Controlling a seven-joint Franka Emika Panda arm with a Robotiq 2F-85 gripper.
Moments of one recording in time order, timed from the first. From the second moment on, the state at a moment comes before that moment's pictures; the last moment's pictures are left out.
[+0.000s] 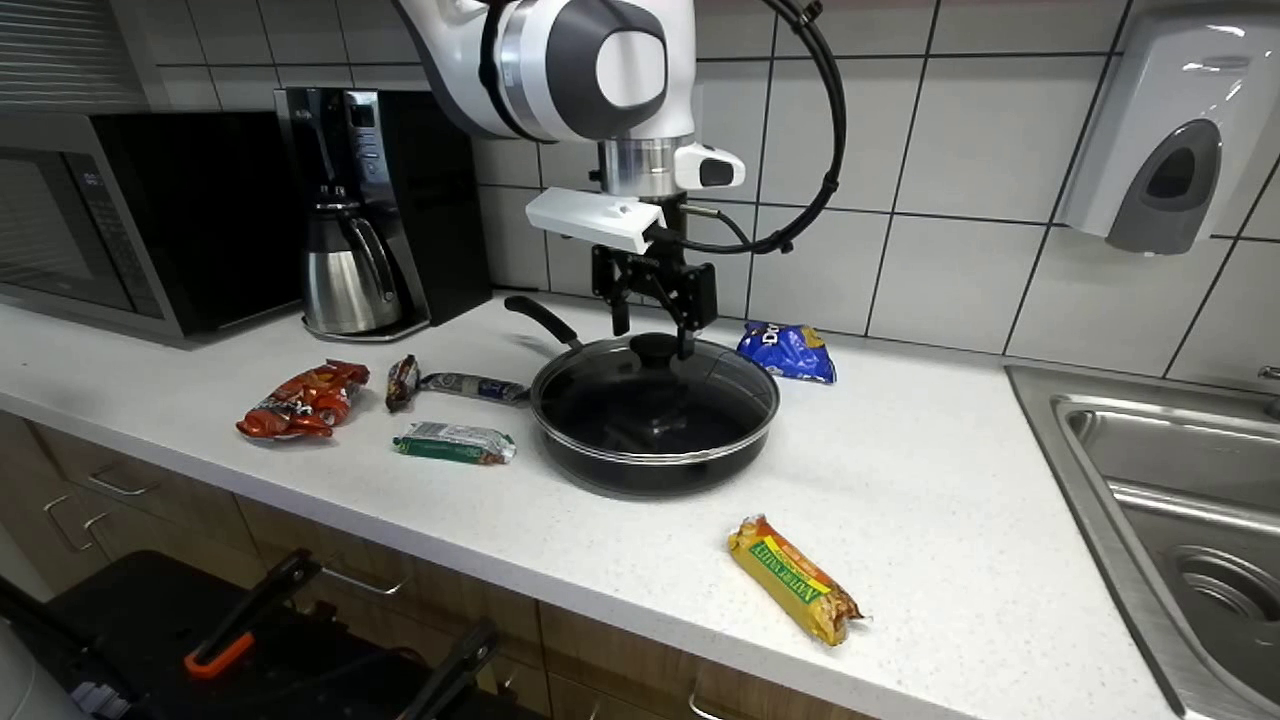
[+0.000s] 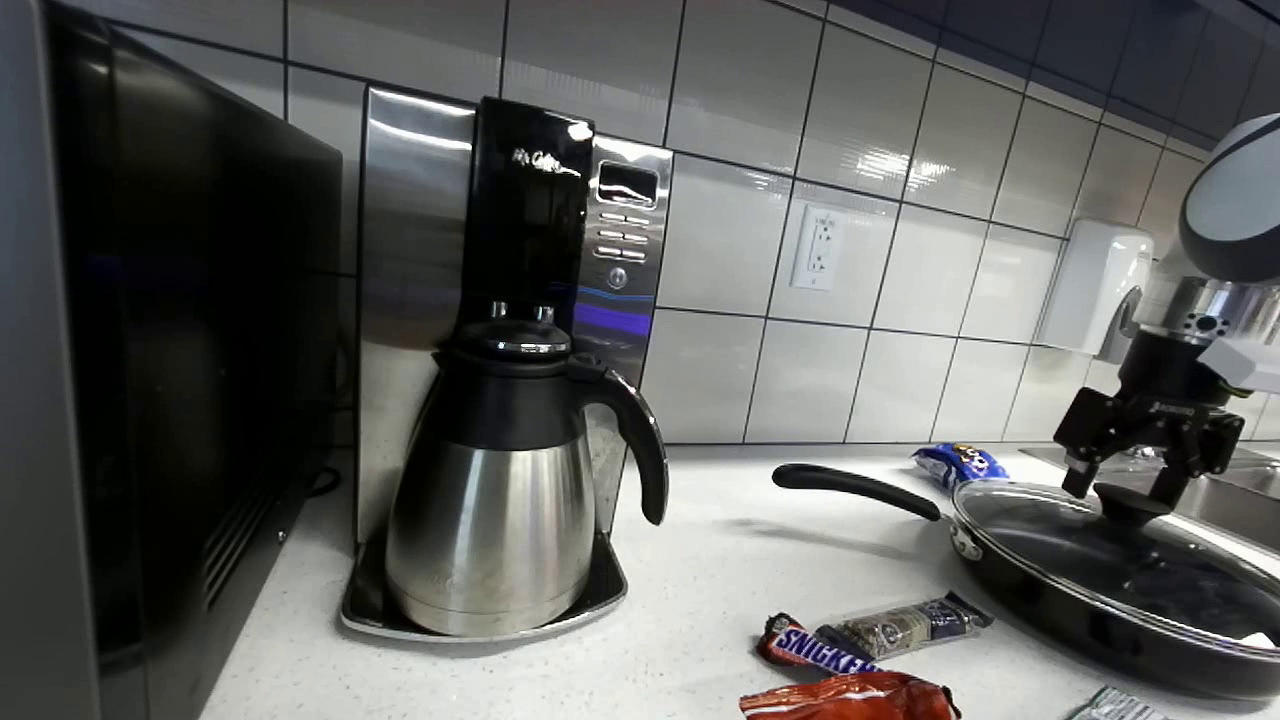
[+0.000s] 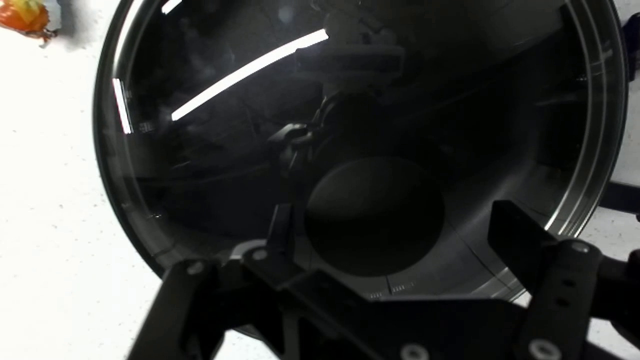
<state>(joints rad) -0.13 0.12 -0.15 -2.36 0.03 2.58 -0.03</state>
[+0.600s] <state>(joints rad) -0.13 0.13 -0.16 -2.37 -0.06 2.58 -0.02</state>
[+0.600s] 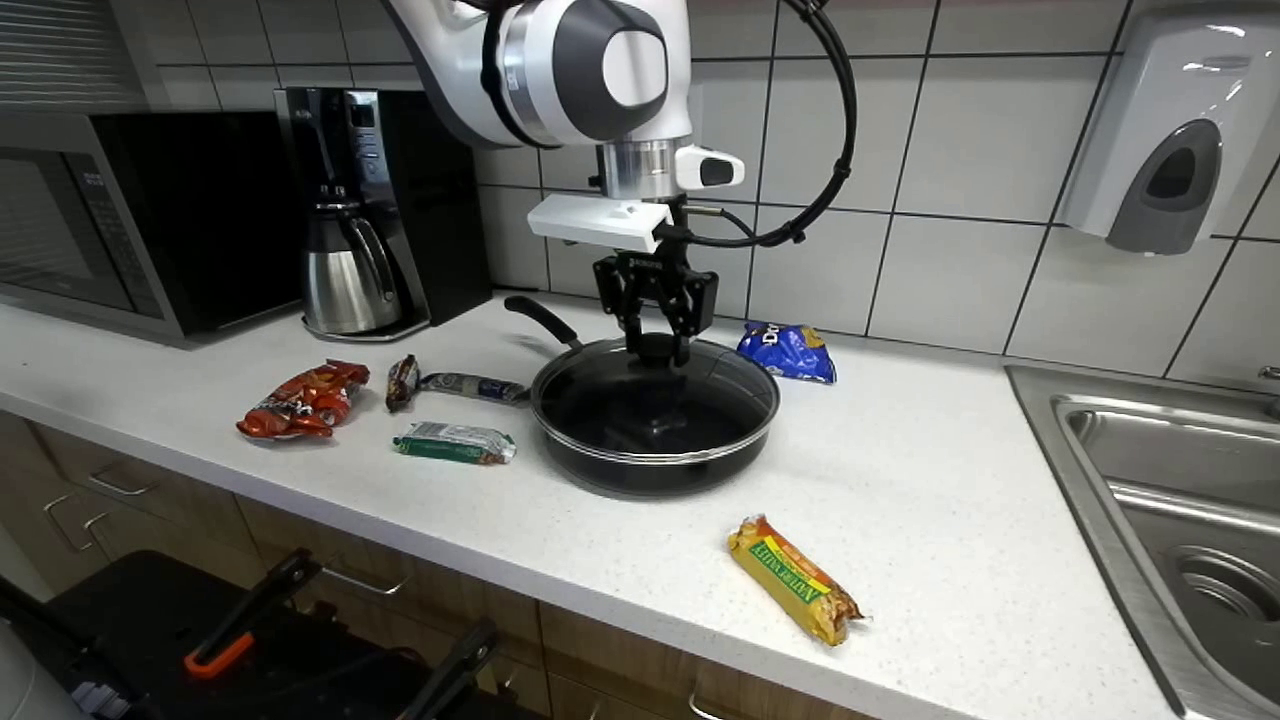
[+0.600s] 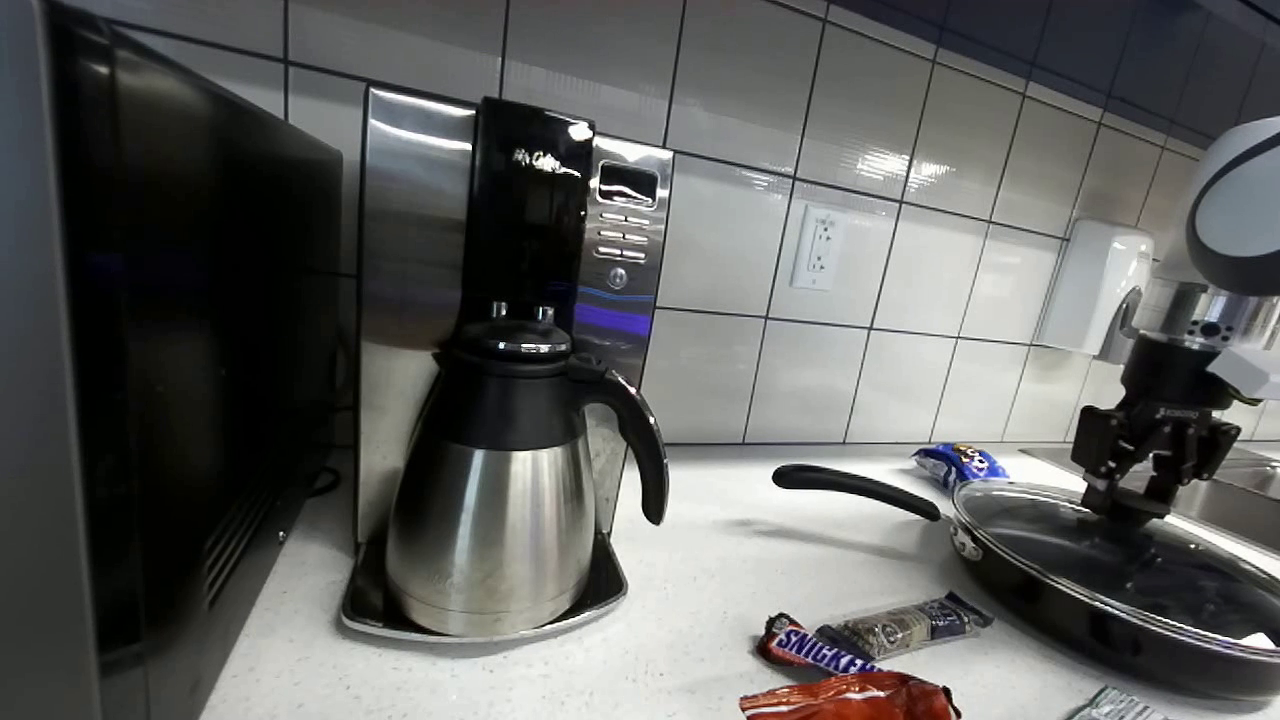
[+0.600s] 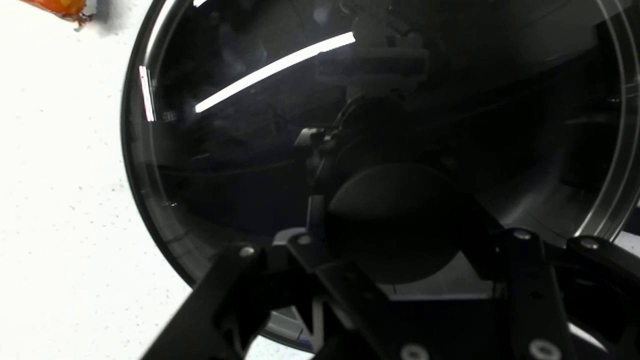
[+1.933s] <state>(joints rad) -0.15 0.03 -0.19 -2.37 -0.12 2.51 -0.01</state>
